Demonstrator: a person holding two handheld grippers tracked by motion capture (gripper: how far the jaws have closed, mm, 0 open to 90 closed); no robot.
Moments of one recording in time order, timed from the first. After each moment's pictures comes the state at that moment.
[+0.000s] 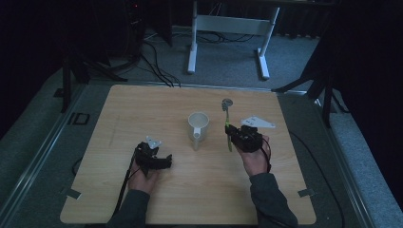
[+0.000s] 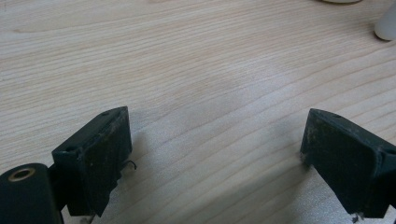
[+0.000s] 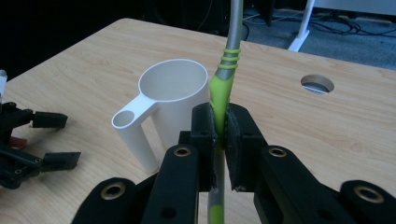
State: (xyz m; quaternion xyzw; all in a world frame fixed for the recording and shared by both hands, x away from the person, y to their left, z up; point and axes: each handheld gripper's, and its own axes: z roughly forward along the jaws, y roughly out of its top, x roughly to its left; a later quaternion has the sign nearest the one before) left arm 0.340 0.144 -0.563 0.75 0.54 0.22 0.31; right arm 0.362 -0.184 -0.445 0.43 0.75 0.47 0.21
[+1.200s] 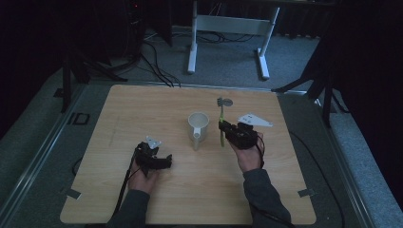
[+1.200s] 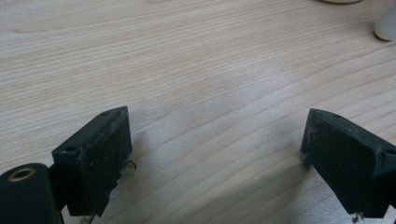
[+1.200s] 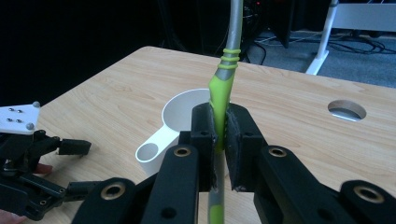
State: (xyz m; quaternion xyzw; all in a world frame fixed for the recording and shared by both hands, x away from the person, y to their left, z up) left arm 0.340 0.144 -0.563 0.76 0.54 0.22 0.31; right arm 0.370 -0.171 -0.446 0.41 0.73 0.52 0.19
